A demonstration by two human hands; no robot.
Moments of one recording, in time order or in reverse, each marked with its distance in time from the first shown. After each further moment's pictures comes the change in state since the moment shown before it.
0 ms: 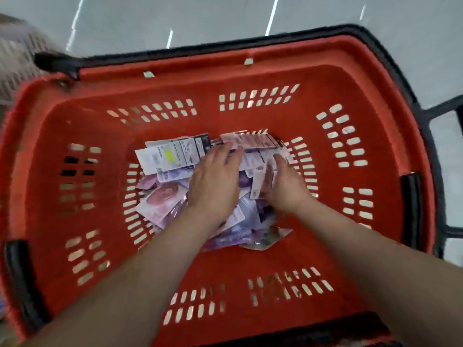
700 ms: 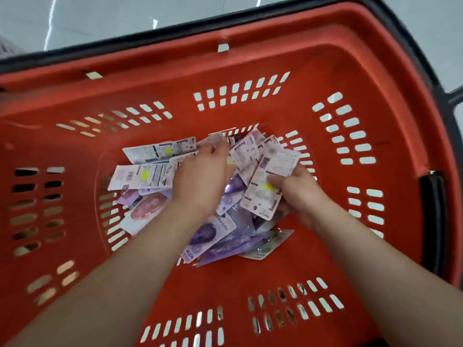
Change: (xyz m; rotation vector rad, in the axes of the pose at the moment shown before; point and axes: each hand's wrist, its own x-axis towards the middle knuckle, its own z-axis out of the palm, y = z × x) left_hand 0.037 -0.010 0.009 0.033 -0.054 0.024; right_hand 0.003 0.004 -0.009 0.947 -0.018 0.308
